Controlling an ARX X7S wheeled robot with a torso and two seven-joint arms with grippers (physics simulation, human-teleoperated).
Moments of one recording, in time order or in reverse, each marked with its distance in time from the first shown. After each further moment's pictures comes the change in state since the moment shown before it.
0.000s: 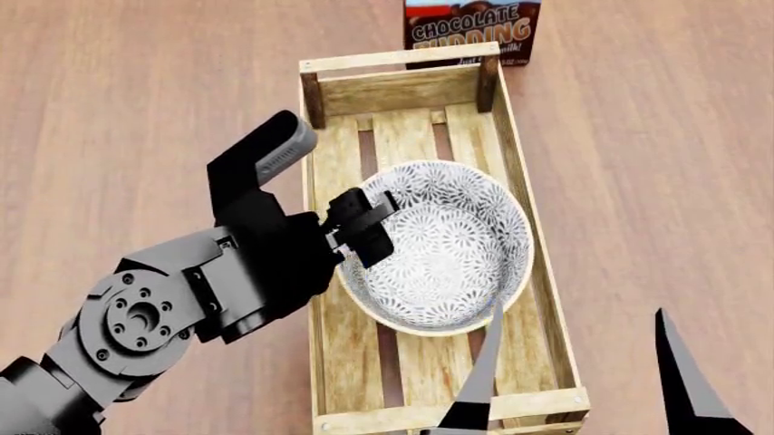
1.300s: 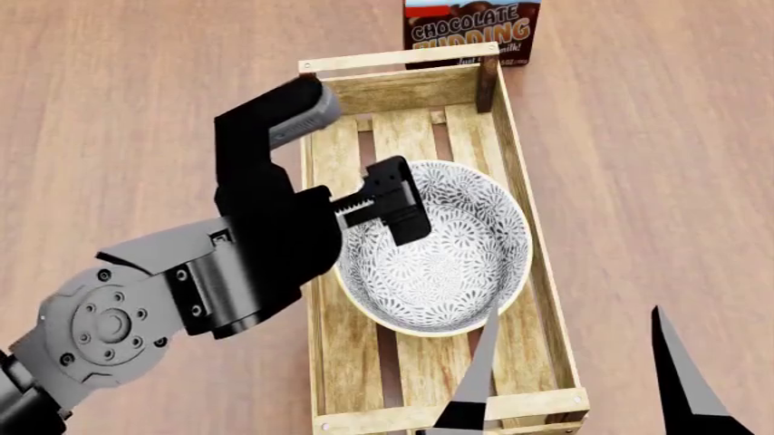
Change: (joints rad) left arm -0.030 -0.099 0.085 0.315 0.024 0.013 -0.124; right arm 0.012 0.012 -0.015 -0.008 0.008 0.002 0.014
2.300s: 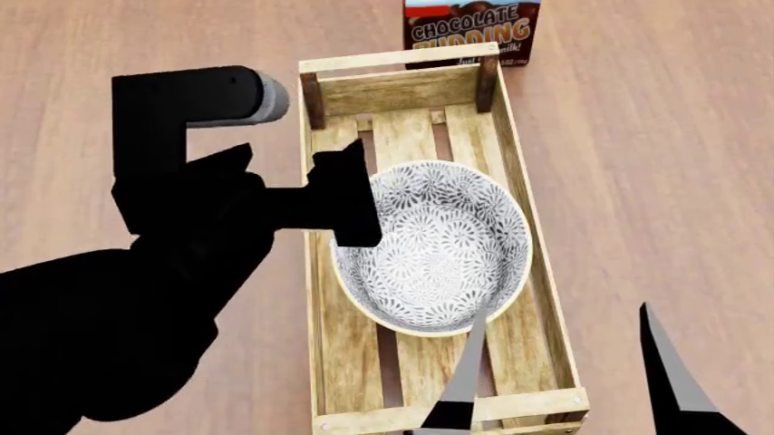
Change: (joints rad) left arm 0.030 -0.292 0.040 0.652 0.276 0.070 -0.195; right arm 0.021 0.004 -0.029 -0.009 -0.001 0.018 0.013
